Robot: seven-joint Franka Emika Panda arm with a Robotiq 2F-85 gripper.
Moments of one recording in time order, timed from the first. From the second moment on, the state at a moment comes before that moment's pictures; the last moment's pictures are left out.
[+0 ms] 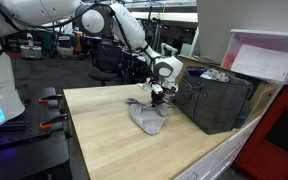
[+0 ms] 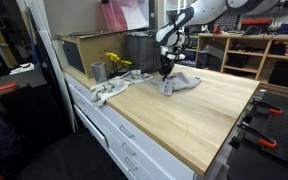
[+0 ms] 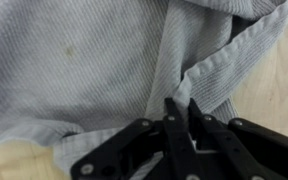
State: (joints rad) arm -0.25 1.11 0.04 -1.08 0.17 2.07 -0.21
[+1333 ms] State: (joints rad) arm 0.06 0.75 0.11 -1.23 -0.12 2.03 -0.57
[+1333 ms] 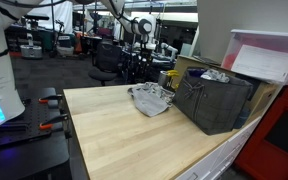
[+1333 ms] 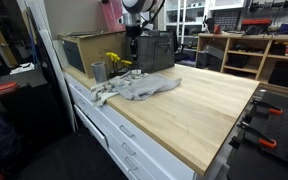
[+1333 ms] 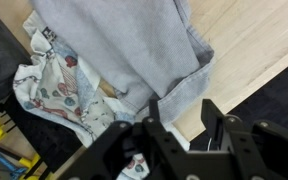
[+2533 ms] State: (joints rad) arm -0.14 0.72 0.03 -1.59 -0.12 2.06 -0.67
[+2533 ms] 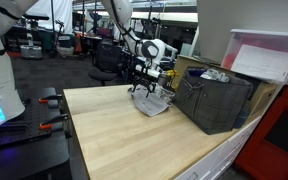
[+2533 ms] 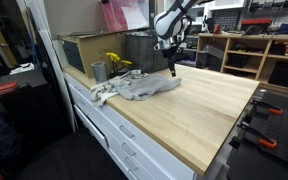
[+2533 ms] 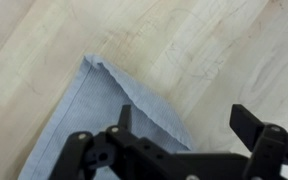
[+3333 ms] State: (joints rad) arm -0.23 0.83 0.03 -1.61 -0.12 2.19 -0.78
